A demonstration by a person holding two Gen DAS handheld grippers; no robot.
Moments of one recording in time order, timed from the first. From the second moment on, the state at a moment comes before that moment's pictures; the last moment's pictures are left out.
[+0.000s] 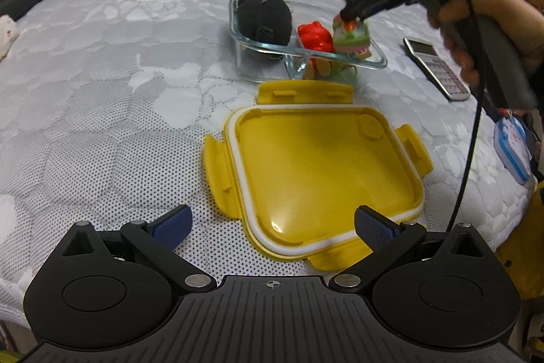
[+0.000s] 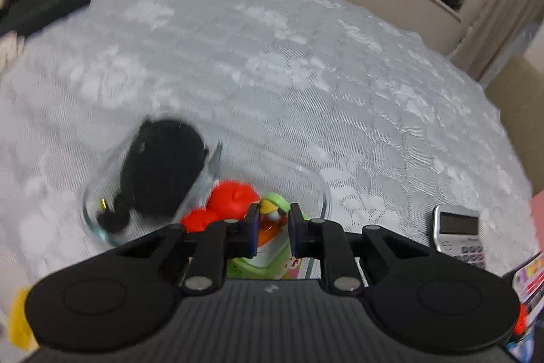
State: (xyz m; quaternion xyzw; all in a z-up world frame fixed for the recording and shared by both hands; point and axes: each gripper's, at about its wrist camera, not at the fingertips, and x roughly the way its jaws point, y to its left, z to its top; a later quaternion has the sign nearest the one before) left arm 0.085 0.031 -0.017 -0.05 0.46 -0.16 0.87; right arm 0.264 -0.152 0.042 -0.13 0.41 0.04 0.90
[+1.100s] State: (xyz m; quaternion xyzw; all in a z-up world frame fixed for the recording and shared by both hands) left arm 0.087 0.030 -0.022 -0.04 0.47 -0.16 0.87; right arm 0.273 -0.157 0.013 -0.10 0.46 0.06 0.88
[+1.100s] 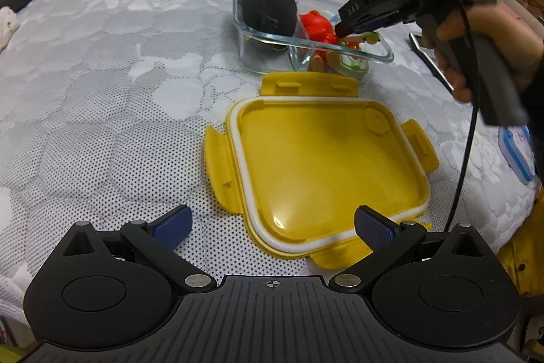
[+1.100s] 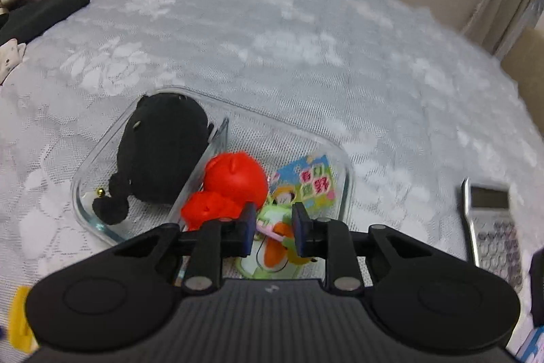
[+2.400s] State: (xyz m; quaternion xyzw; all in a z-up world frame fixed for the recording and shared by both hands) left arm 0.095 0.043 -0.032 -0.06 0.48 -0.15 0.86; right arm 0.296 -0.174 0.005 0.04 0.44 0.08 0.89
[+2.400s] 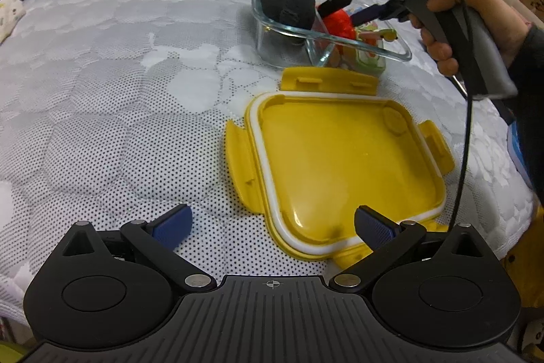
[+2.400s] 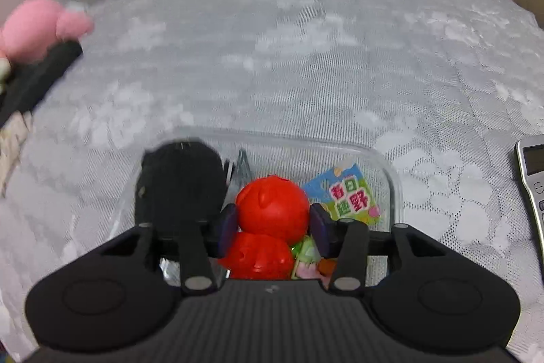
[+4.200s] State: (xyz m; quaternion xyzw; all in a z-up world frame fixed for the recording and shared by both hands) left arm 0.273 -0.057 0.052 0.02 0.42 -0.09 0.90; right arm 0.059 -0.261 -0.034 0.12 0.28 0.08 0.95
